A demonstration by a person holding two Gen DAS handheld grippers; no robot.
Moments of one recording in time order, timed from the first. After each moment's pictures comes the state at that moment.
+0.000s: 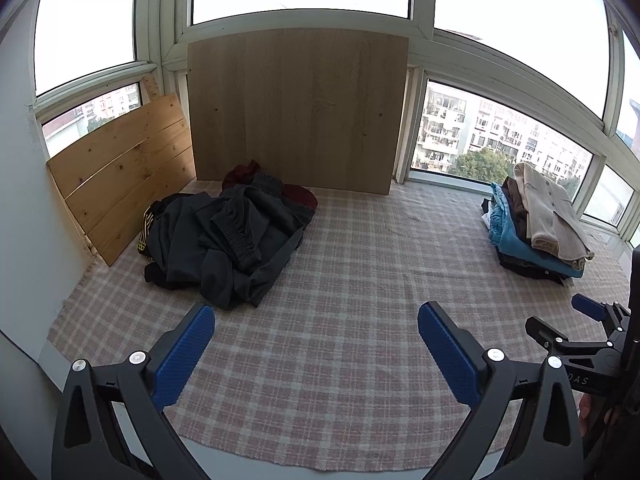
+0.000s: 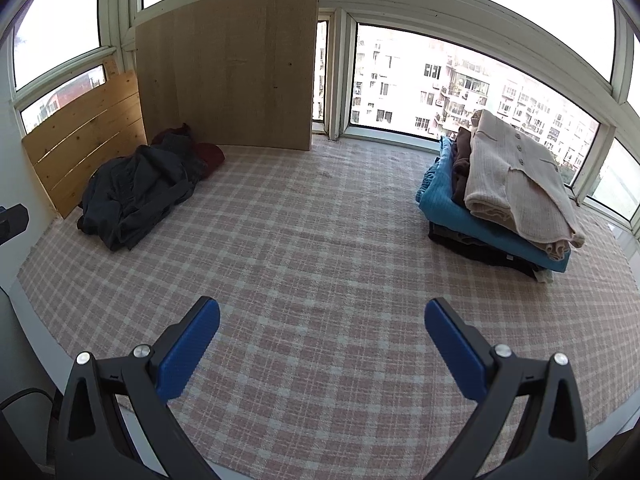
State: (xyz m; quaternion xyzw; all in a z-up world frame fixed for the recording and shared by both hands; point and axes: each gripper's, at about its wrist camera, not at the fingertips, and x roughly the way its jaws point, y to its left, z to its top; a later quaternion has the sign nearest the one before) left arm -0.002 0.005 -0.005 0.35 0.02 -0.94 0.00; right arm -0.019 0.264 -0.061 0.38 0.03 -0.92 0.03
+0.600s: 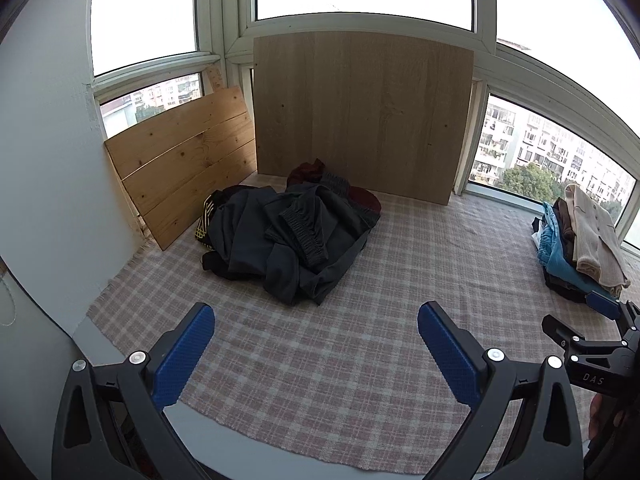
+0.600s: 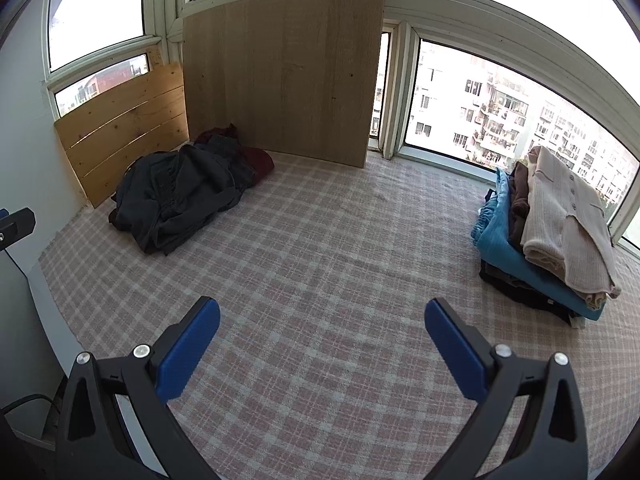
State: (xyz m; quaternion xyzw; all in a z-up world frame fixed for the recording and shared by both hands) left arm 0.003 -0.046 0.001 0.35 0.04 -0.93 0.10; right arm -0.050 0.217 -0.051 0.37 0.05 -0.92 0.12
